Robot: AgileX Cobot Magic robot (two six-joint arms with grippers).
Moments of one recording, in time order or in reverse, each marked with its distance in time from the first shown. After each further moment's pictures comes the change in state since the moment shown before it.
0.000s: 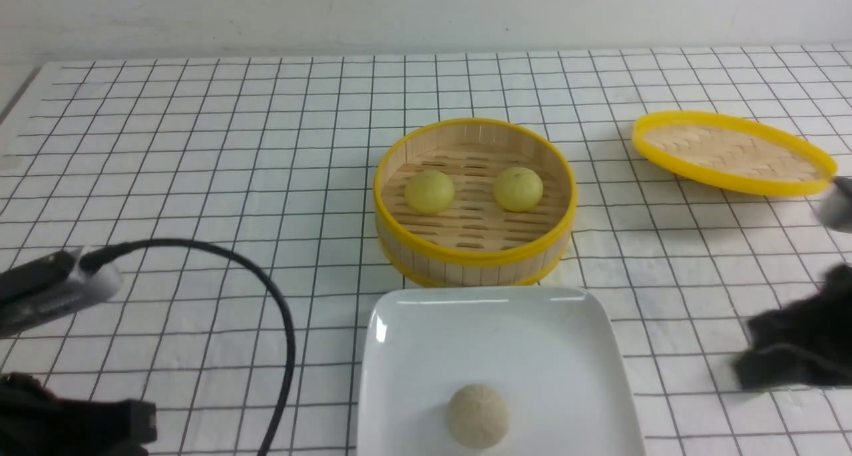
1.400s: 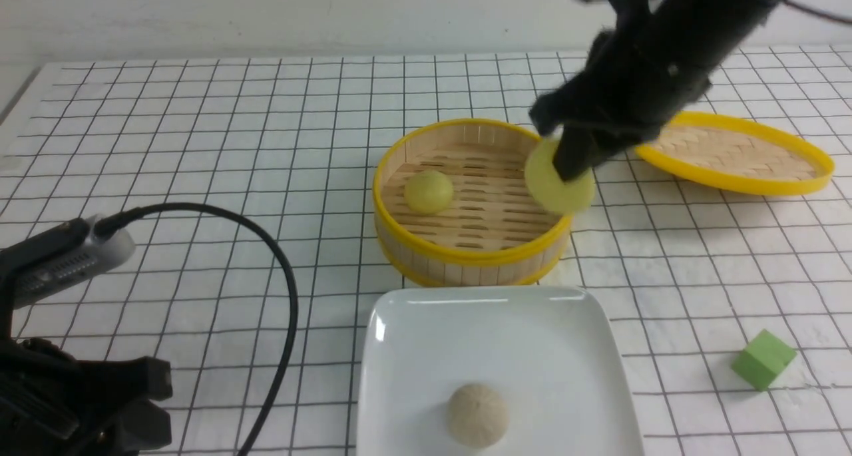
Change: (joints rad) right arm 0.258 0.438 -0.742 -0.267 0.243 0.201; left arm 0.000 0.055 -0.009 -0.011 -0.066 -0.033
